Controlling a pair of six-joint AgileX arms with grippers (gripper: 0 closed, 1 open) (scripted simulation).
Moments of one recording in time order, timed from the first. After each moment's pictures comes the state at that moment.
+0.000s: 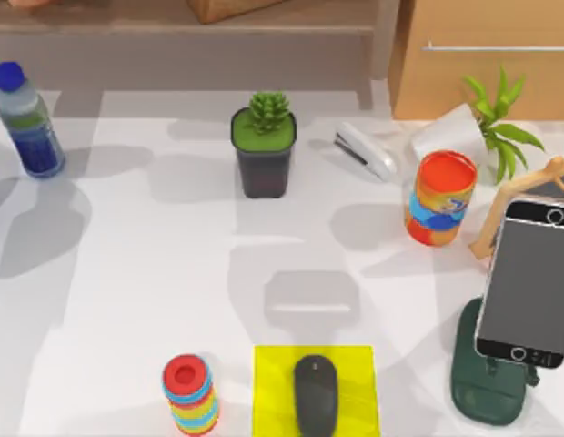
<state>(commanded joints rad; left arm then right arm) -0.01 1.94 1.37 0.48 0.04 0.01 0.00 0.00 0.00 0.00 0.00 0.00</state>
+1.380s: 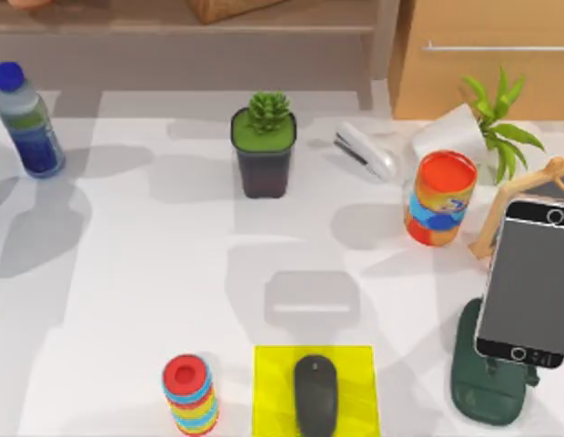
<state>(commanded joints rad) -0.01 1.95 1.37 0.48 0.04 0.01 0.00 0.00 0.00 0.00 0.00 0.00</state>
